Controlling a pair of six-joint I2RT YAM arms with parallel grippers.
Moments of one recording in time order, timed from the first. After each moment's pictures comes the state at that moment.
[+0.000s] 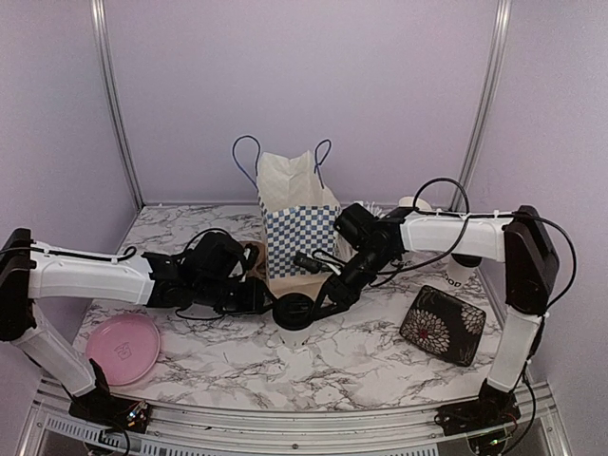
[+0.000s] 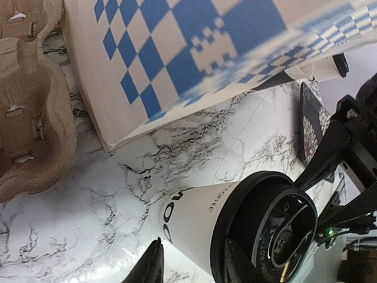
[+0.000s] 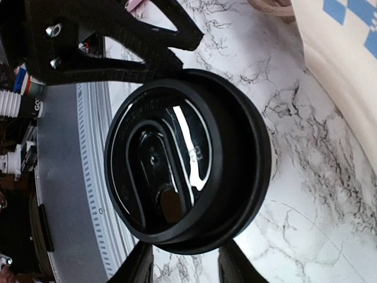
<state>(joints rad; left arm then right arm) -0.92 1.53 0.90 -0.12 0.08 -0.80 0.73 1.87 1.40 -0.78 -0.79 -0.22</state>
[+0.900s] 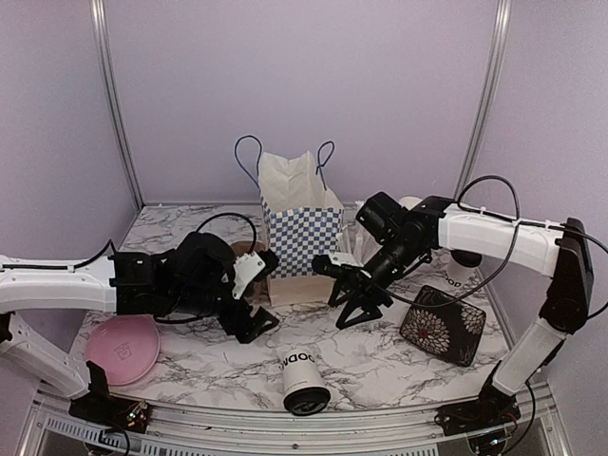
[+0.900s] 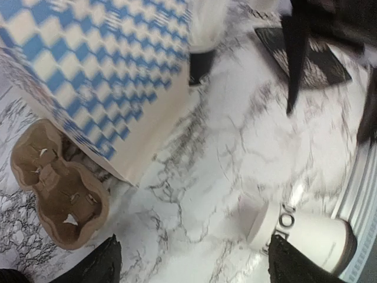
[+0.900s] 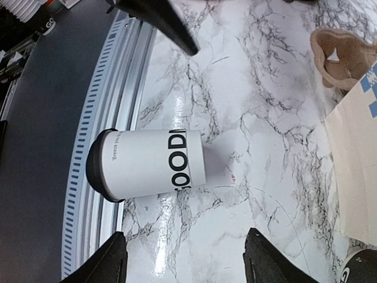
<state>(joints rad) -1.04 1.36 1.00 -0.37 -0.11 -0.14 0.76 1.65 1.34 -0.92 -0.73 -0.69</state>
